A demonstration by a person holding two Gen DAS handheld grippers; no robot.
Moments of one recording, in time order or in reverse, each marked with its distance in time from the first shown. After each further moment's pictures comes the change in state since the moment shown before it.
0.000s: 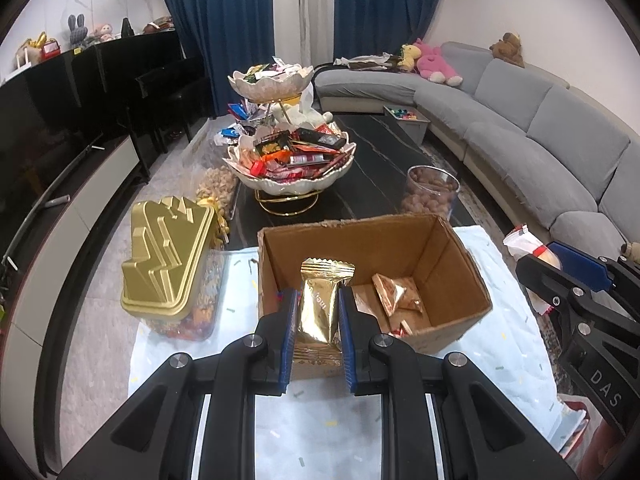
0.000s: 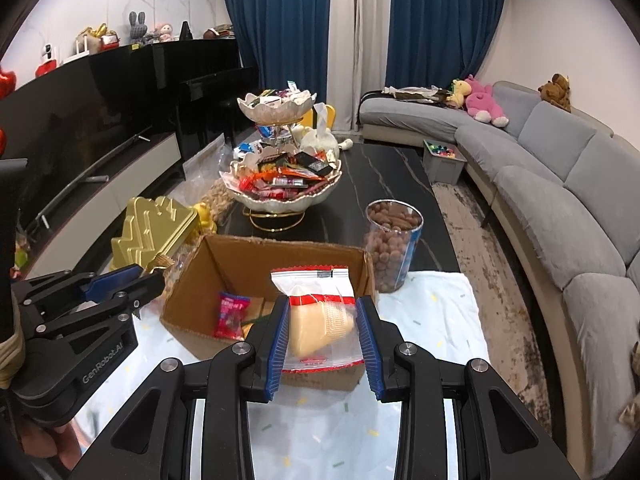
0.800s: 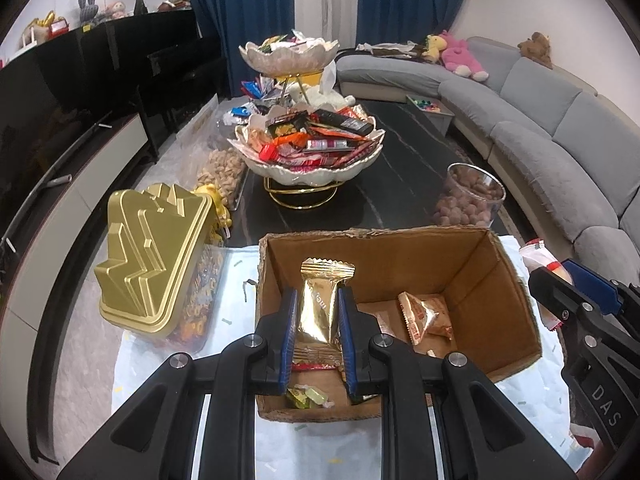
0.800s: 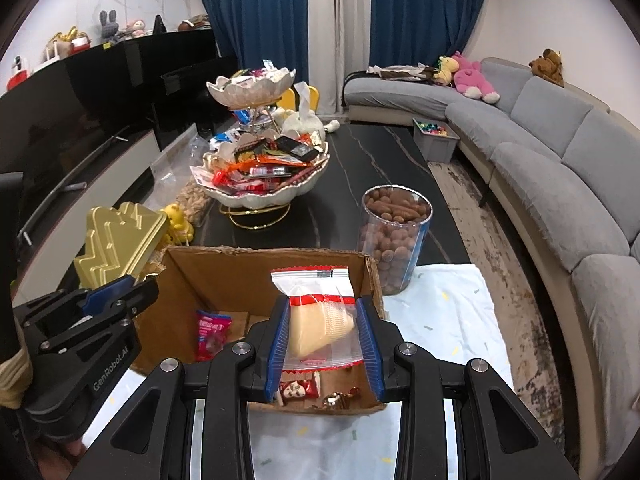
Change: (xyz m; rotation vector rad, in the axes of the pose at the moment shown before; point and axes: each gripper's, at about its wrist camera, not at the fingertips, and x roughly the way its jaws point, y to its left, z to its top) left arm 0.074 0.010 0.018 -0.065 0.059 0.047; right arm 0.071 -0.004 0.016 0.068 0.064 -0.035
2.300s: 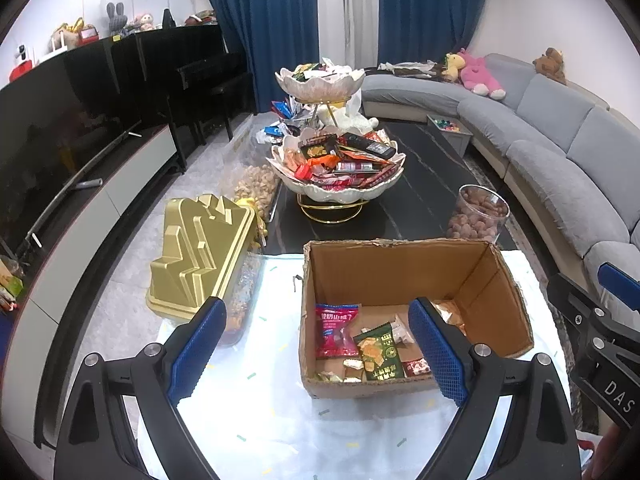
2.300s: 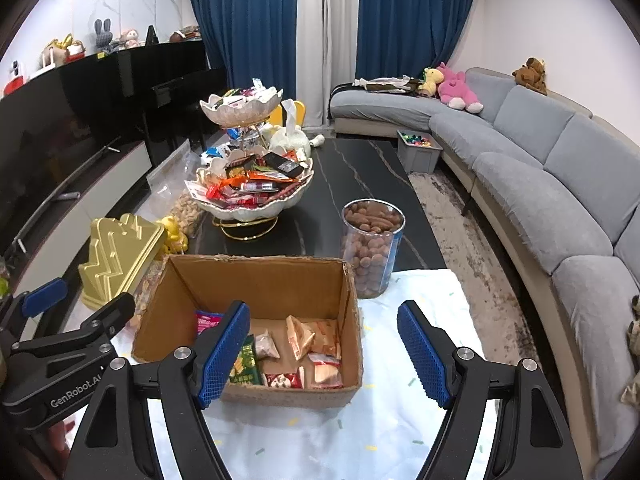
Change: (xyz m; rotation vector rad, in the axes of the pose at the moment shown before) left arm -0.058 0.011 -0.010 -0.026 -0.072 0.078; right arm -0.046 -0.007 -0.003 0.010 -0.050 -0.046
